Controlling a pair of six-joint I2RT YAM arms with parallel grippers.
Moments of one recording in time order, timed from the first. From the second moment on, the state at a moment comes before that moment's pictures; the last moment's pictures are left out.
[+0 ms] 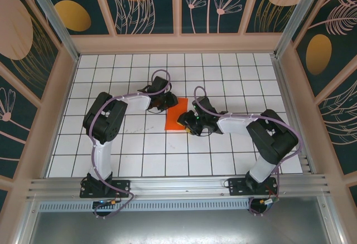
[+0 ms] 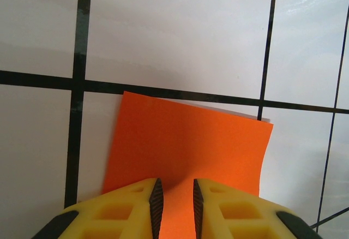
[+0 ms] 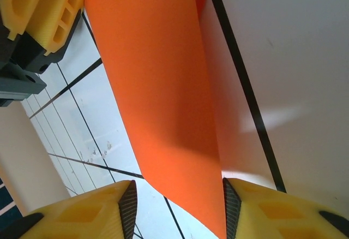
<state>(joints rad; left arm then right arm) -0.53 2.05 1.24 -0.12 0.22 -0.84 0.70 1.67 0.77 0.05 -0.36 1.26</state>
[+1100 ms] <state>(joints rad) -0.50 2.00 1.13 -0.07 0.39 -0.65 0.62 1.70 0.85 -0.12 -0.48 1.11</state>
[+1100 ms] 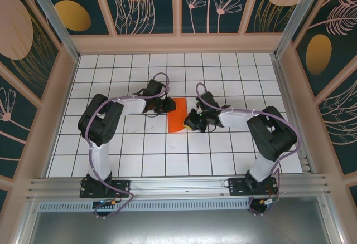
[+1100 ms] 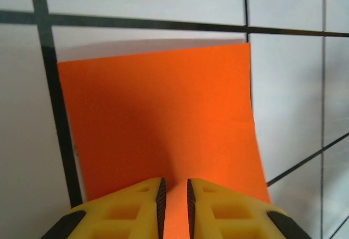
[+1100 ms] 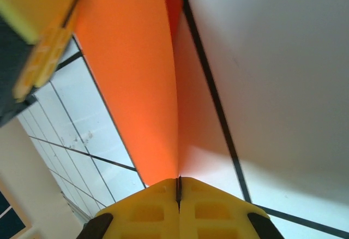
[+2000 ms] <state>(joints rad) -0.47 1.96 1.13 -0.07 0.41 -0.65 0.65 1.90 1.02 -0.03 -0.48 1.14</state>
